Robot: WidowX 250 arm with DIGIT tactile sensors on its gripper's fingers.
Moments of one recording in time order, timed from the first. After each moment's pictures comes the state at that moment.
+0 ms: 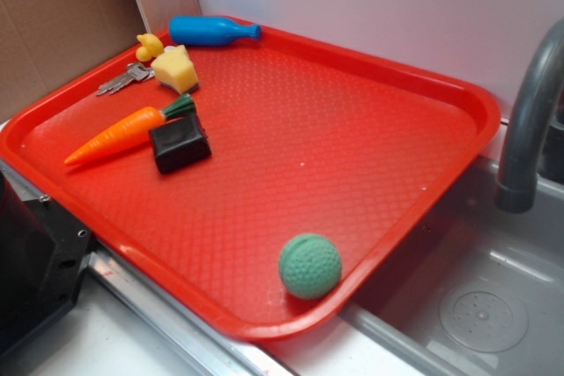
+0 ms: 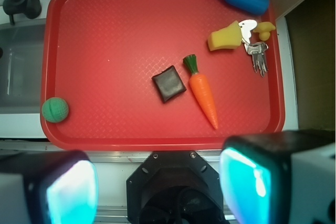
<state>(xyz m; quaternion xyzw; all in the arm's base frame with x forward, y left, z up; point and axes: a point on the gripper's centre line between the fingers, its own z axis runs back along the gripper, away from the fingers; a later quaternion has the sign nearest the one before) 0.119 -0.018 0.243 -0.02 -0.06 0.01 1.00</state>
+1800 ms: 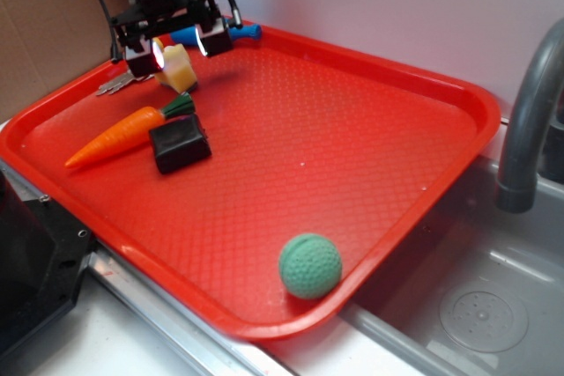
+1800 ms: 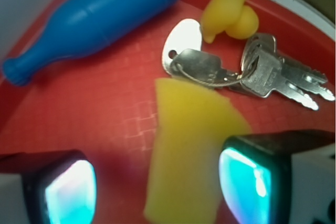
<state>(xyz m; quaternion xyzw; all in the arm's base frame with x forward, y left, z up) 0.261 0.109 0.037 0.01 -0.11 0.49 0.86</state>
